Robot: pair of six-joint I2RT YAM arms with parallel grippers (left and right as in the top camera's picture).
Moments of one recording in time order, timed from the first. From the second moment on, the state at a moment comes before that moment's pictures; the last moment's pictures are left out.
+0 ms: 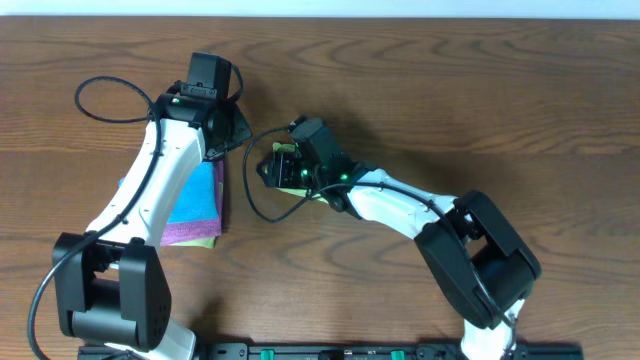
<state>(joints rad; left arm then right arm) -0.17 1.73 1.35 -0.82 -0.02 -0.64 0.71 1.99 1.17 0.07 -0.30 0.79</state>
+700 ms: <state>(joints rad) -0.16 1.67 1.35 -0.84 -0.02 -0.64 0.66 1.90 1.23 -0.09 -0.40 0.74</state>
